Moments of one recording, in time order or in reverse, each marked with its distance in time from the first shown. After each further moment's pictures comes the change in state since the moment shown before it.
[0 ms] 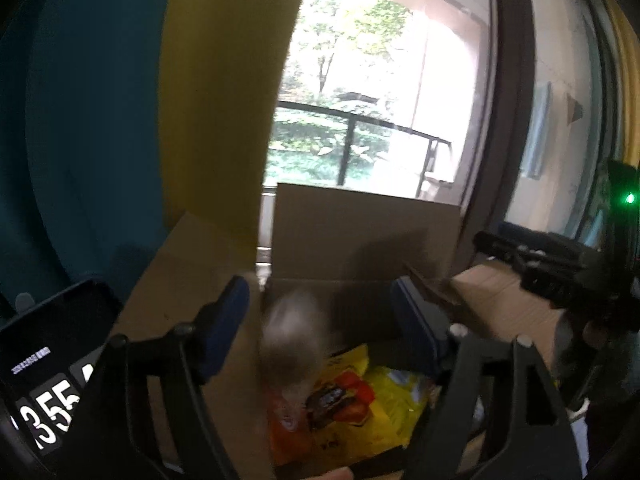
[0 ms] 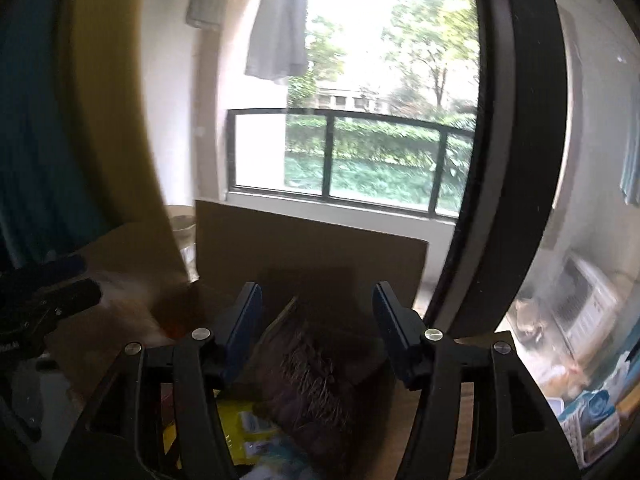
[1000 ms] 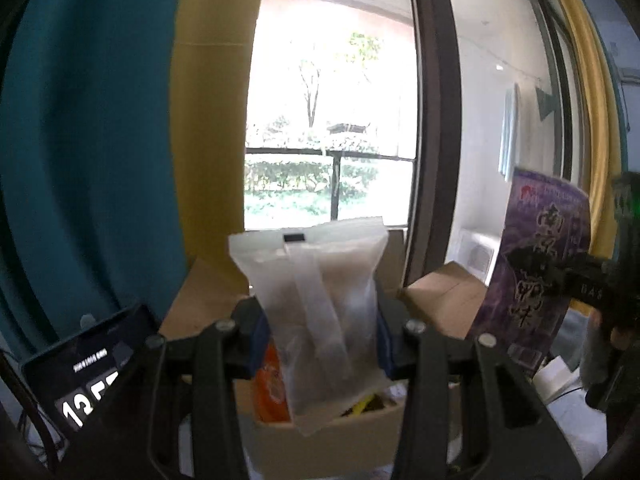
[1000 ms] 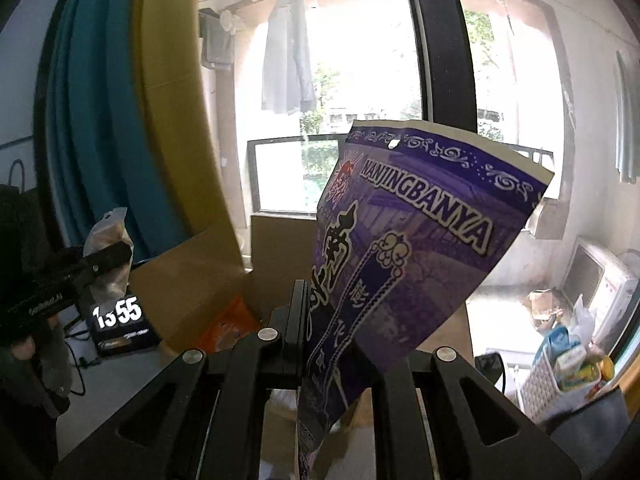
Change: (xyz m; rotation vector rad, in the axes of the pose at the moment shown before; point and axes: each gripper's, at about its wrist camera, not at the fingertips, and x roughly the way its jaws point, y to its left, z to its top) left arm -0.106 -0.050 -0.011 0.126 -0.135 0.042; right arm -0.143 -0.016 -0.010 0.098 -0.086 0.062
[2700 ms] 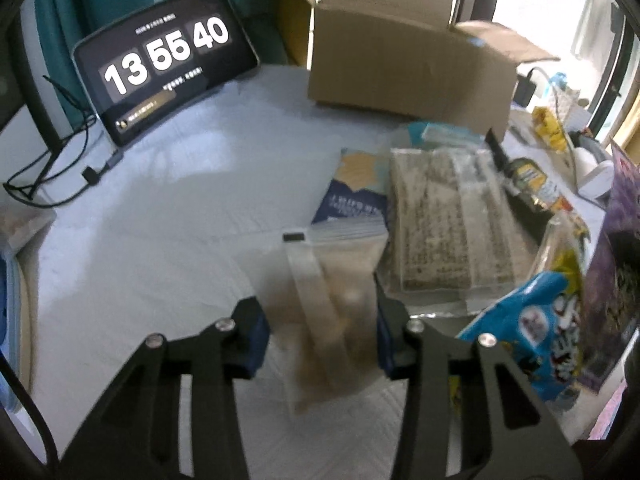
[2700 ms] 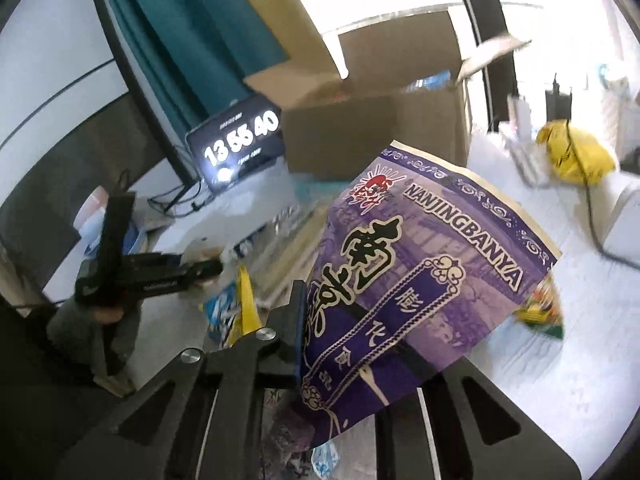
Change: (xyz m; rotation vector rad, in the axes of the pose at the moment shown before) left arm -0.127 -0.009 -0.241 -0.123 0.663 0.173; right arm -0.134 0.055 -0.207 0.165 0.349 0.337
